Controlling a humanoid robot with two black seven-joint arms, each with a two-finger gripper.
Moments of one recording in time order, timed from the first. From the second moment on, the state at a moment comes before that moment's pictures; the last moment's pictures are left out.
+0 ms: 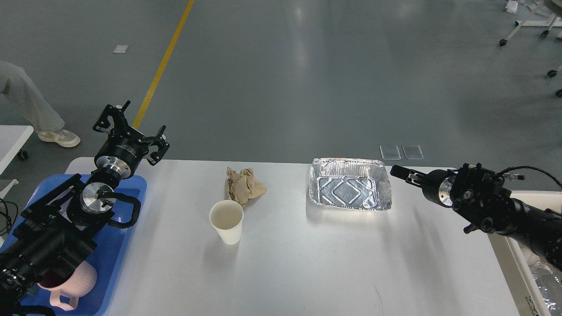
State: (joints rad) left arm -0.68 0.28 -0.76 -0.71 -0.26 -0.22 -0.25; right arm 0.88 -0.32 0.00 0.54 -0.91 0.09 0.14
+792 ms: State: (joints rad) left arm -0.69 0.30 -0.75 -0.71 -0.26 -0.22 -0.25; right arm 0.84 -0.05 -0.21 0.23 -0.91 0.01 0.14
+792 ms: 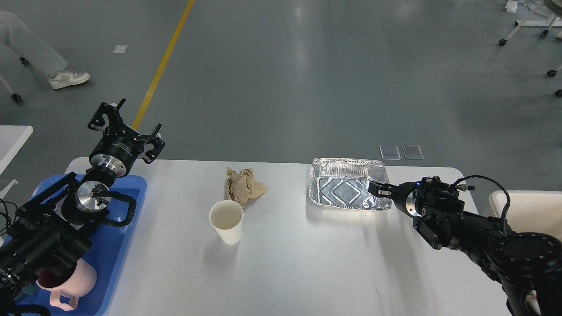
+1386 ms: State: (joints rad) left arm -0.69 0.30 -0.75 -0.70 -0.26 -0.22 -0.25; right arm 0.81 0.03 -0.25 0.12 -0.82 0.00 0.14
